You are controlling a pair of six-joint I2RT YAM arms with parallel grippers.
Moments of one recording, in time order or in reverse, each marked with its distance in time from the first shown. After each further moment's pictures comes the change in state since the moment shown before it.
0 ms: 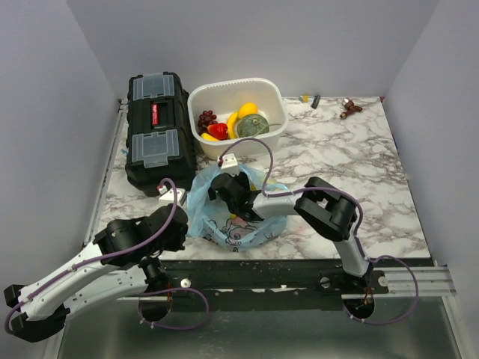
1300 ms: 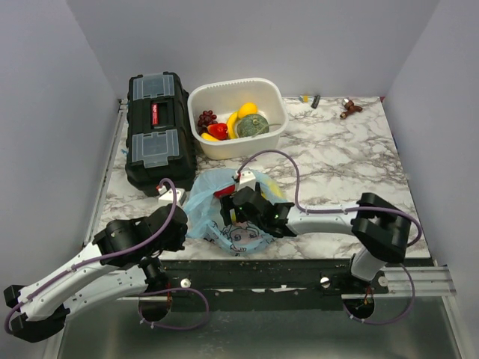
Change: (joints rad) left arm 0.000 -0.005 0.000 0.000 -0.001 -0.005; right arm 0.080 -0.464 -0.329 -0.217 -0.284 0.142
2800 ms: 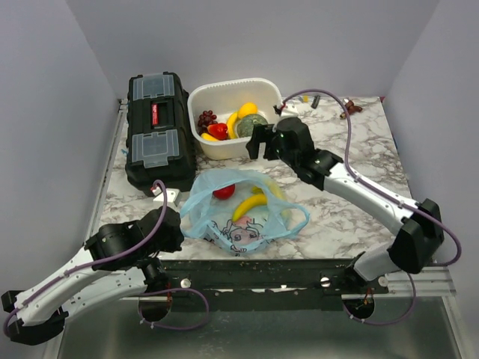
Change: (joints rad) left arm 0.000 -0.071 0.000 0.000 -0.001 -0.001; right arm -0.404 -0.105 0.420 -0.294 -0.132 -0.136
